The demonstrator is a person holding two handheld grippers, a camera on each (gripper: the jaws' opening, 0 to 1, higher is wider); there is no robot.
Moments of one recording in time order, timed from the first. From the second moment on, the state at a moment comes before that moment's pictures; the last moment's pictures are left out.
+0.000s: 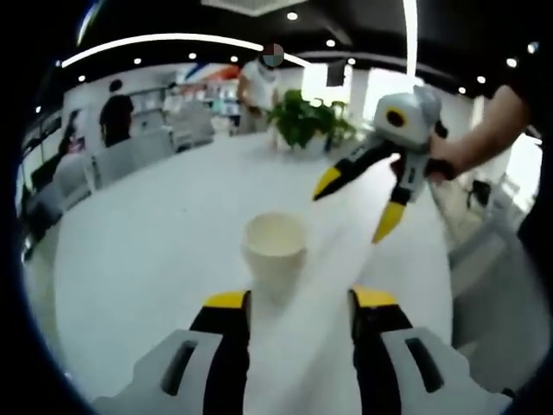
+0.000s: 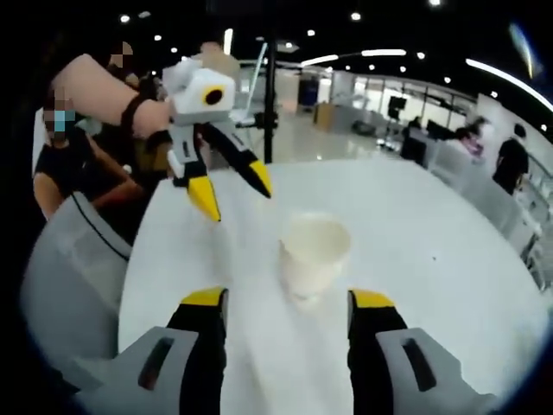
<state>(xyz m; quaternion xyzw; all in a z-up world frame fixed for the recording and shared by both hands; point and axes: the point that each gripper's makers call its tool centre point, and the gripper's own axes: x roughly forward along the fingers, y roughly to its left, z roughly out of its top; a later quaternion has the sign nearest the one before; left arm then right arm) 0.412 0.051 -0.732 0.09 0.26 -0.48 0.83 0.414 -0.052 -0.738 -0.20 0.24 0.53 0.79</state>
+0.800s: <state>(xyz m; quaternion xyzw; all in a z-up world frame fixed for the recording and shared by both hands) 0.379 0.073 -0.671 0.06 0.16 -0.44 0.88 0.369 -0.109 -0.691 -0.13 0.21 0.47 0.85</state>
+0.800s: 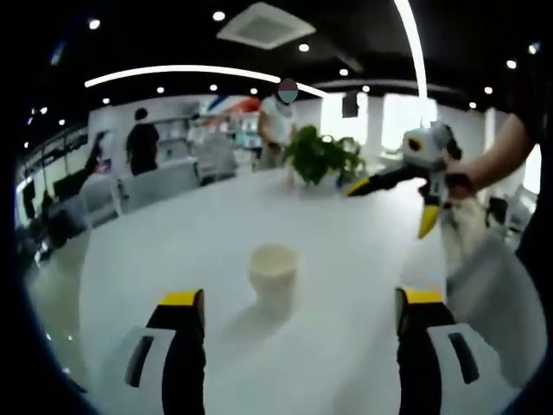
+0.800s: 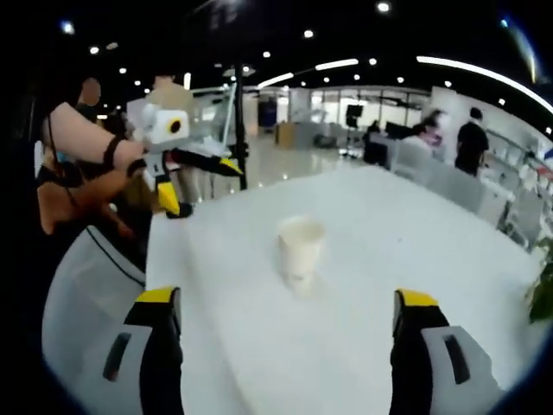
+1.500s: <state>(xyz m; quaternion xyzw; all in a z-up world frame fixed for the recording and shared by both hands) 0.334 0.097 -0.672 0.09 0.17 -0.44 0.88 0.334 -0.138 -0.690 -0.12 0.22 0.43 0.87</state>
